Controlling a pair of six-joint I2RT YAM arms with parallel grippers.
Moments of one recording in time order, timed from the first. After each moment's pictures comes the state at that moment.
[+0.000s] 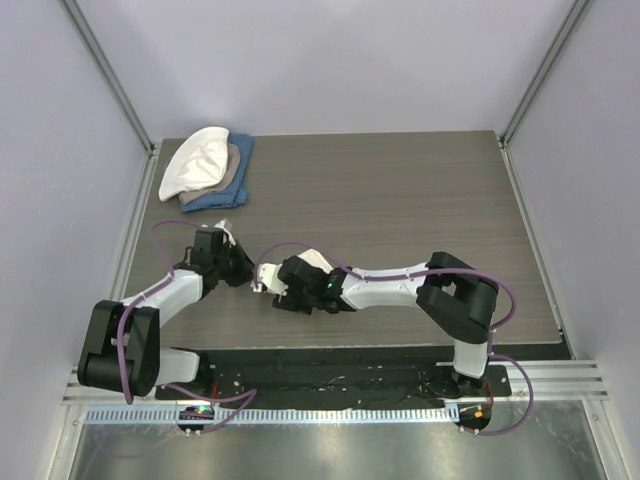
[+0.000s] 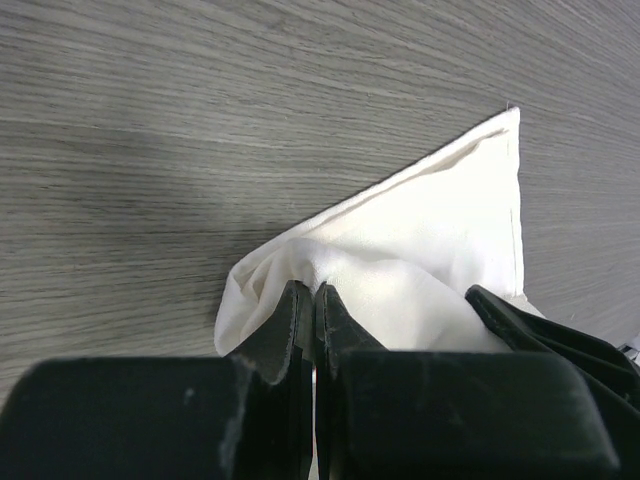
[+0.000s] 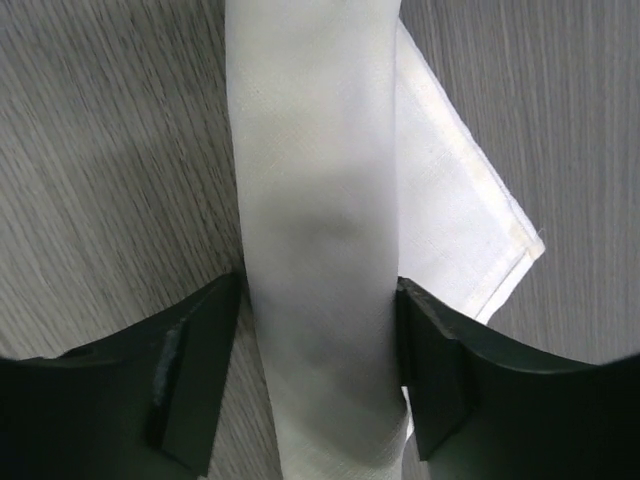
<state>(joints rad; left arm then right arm) -0.17 1.31 0.52 -0.07 0.31 -0.65 1.13 1.86 1.11 -0.10 0.21 -0.37</state>
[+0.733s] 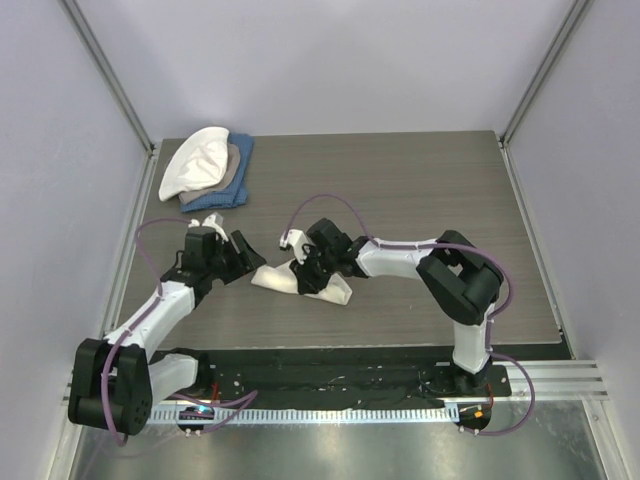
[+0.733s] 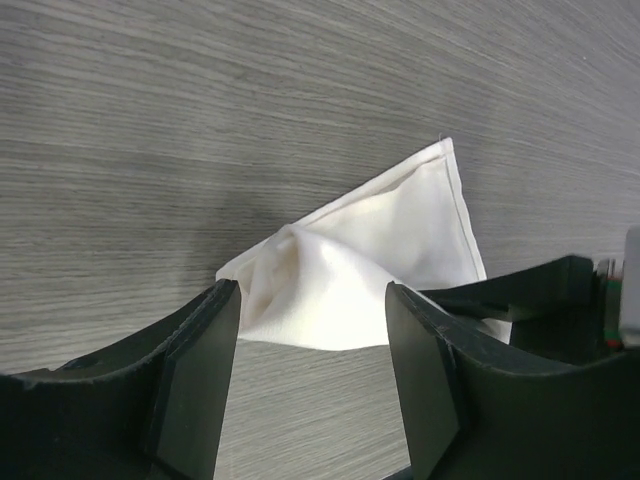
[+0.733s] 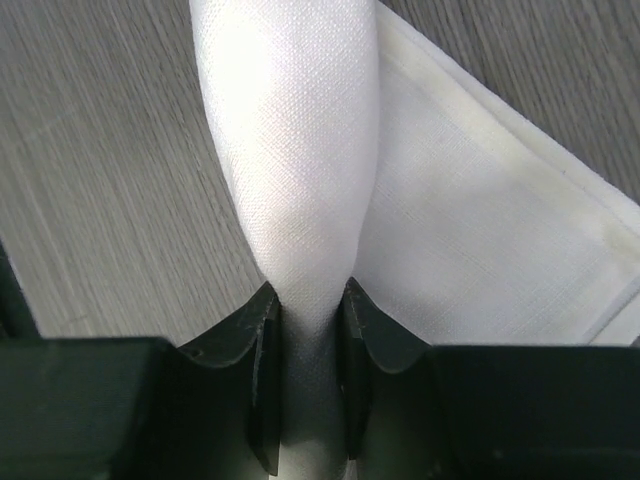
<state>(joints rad) -0.17 1.11 0.52 -0.13 0.25 -0.65 0.88 1.89 1.11 -0.08 -0.35 -0.14</state>
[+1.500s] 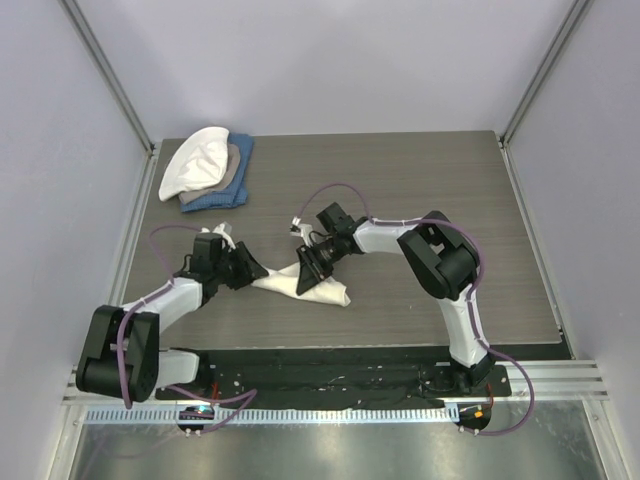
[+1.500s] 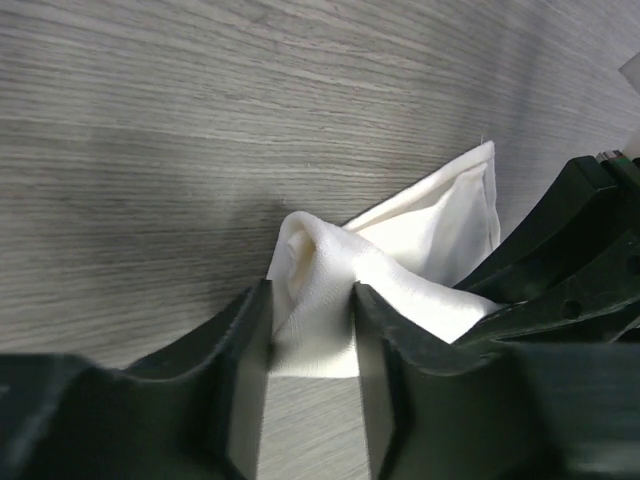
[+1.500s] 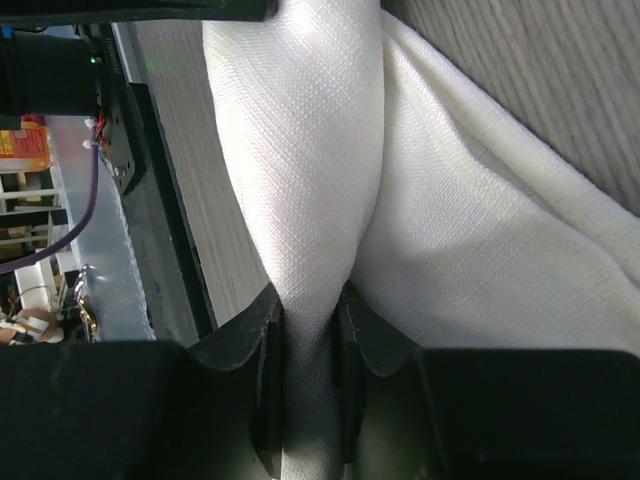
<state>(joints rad) -0.17 1.26 0.45 0.02 0.32 -0.65 0.71 2.12 1.30 -0.23 -0.89 0.10</state>
